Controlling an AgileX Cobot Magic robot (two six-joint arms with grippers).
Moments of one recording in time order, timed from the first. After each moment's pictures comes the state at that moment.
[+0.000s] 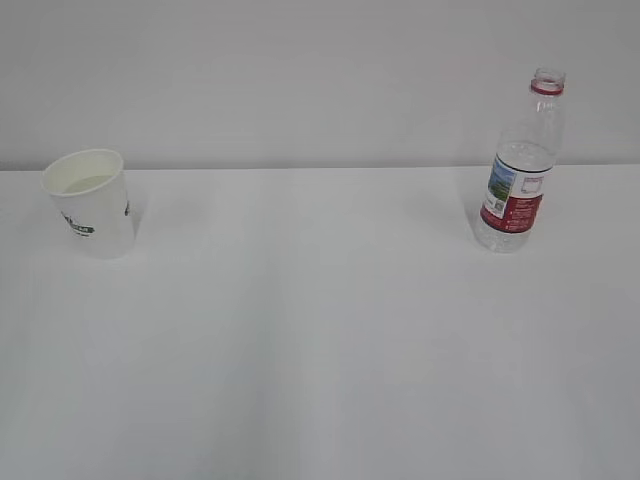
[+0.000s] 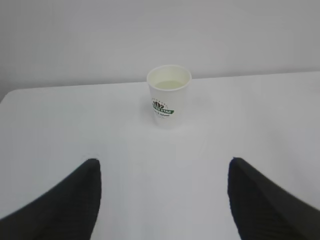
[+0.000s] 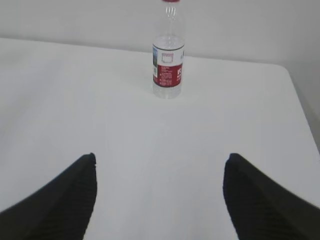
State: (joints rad) left arm -0.12 0.08 -0.45 0.05 0.75 -0.07; right arm 0.12 -0.01 -0.52 0.02 1.01 -0.08
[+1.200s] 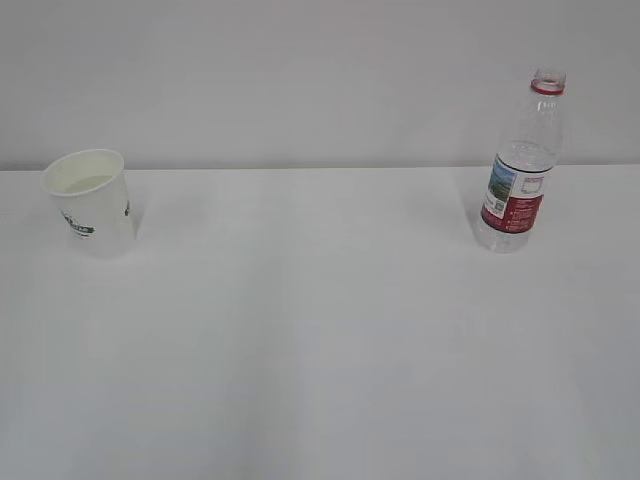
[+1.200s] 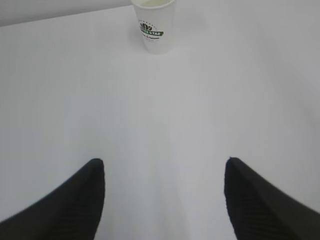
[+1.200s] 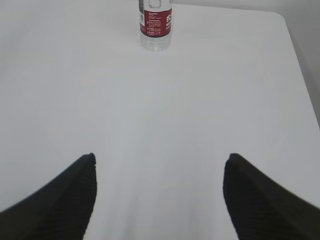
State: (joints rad) left arm -0.12 0.07 -0.53 0.00 1.10 0.05; right arm 0.12 -0.01 -0.50 -0.03 1.16 -0.05
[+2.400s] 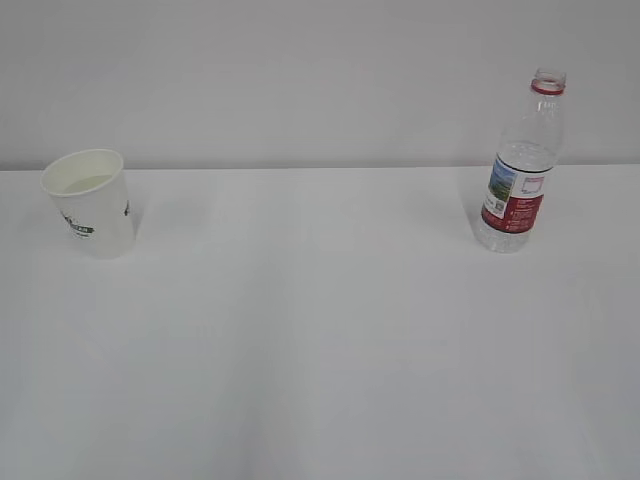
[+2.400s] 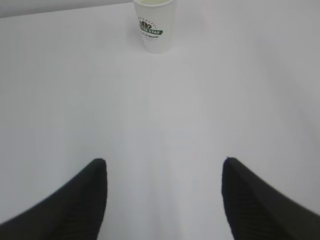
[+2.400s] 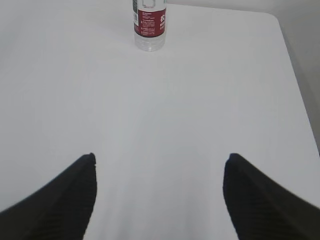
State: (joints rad) left arm -0.12 0.07 -0.53 0.00 1.10 0.01; right arm 0.12 -0.01 -0.50 -0.06 1.16 -0.05
